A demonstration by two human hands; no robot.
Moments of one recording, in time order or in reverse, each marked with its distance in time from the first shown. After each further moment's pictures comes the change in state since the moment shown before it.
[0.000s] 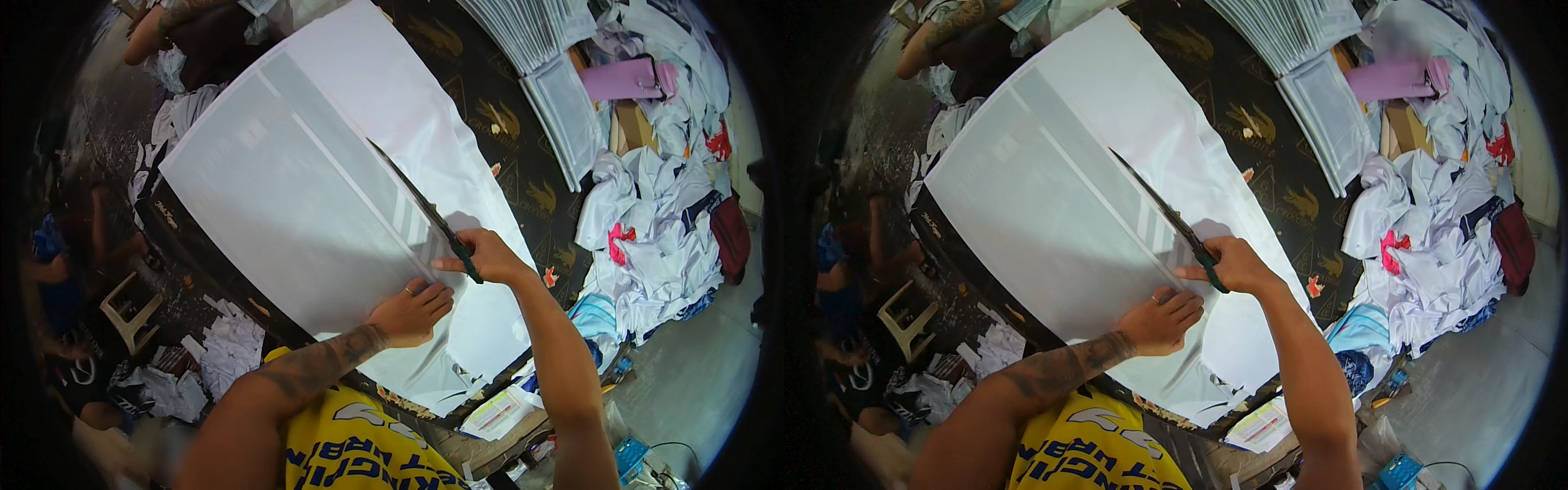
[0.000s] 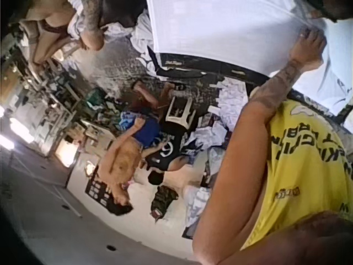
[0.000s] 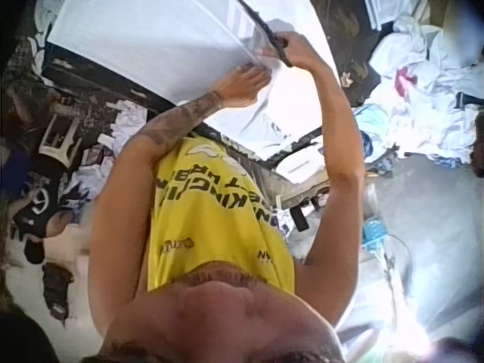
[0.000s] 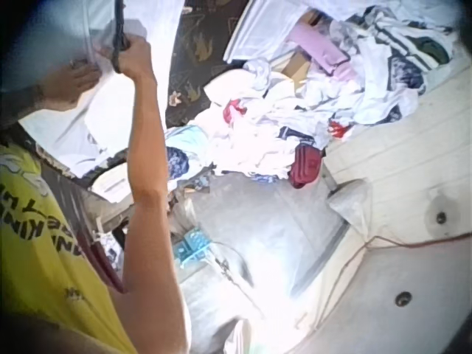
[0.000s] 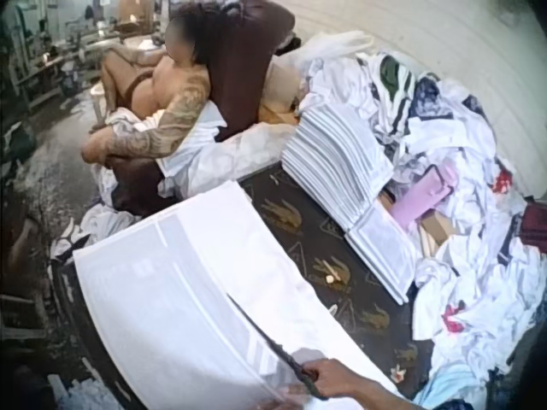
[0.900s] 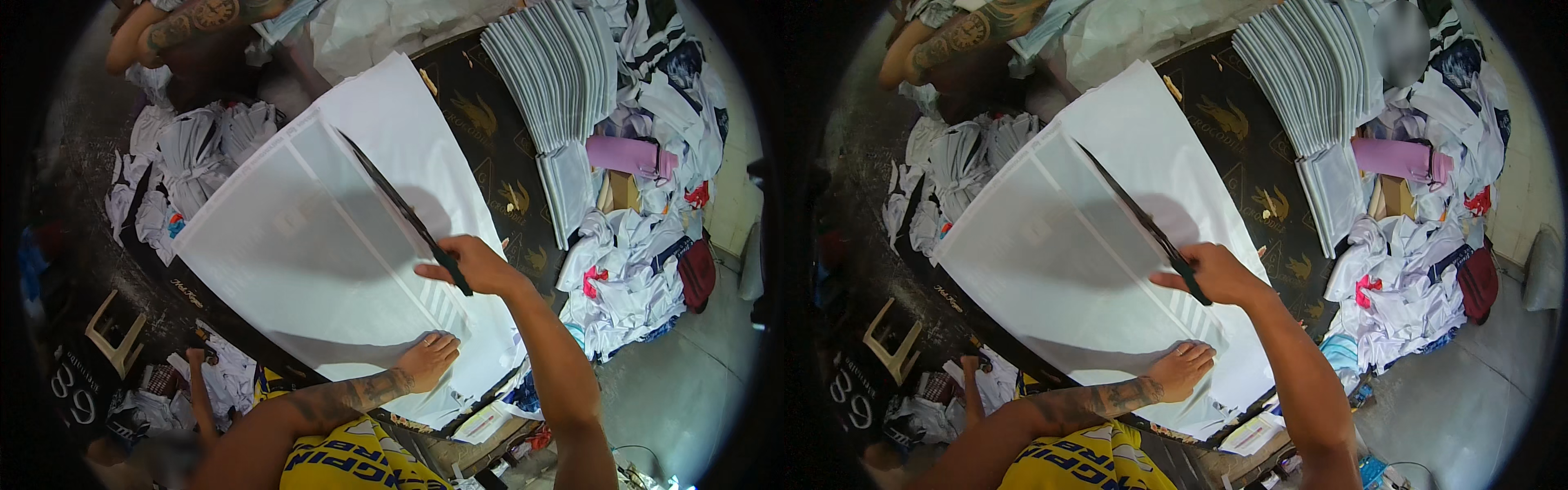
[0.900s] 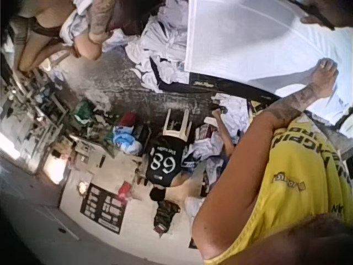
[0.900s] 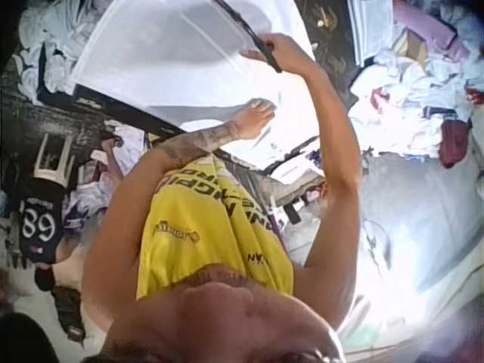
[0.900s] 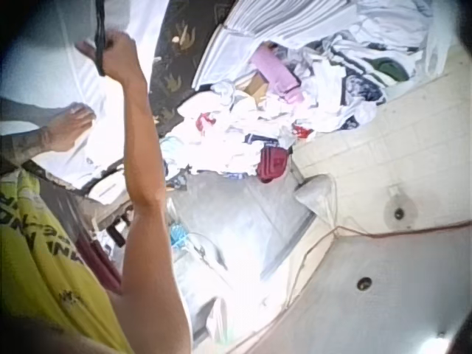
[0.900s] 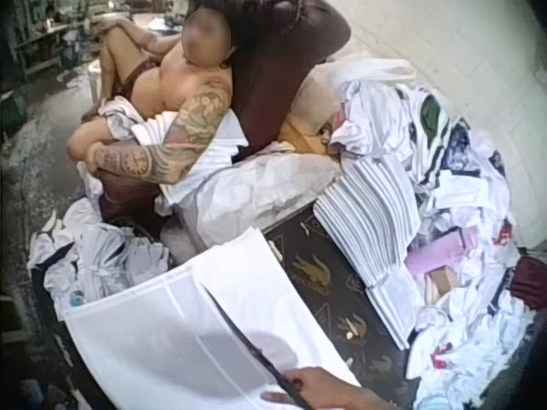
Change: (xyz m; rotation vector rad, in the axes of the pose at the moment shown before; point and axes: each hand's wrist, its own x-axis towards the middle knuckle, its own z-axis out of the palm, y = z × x) left_hand -0.001 -0.013 -0.010 -0.375 -0.111 -0.066; right_hand 0.099 -0.152 -0.050 -0.037 -0.048 0.041
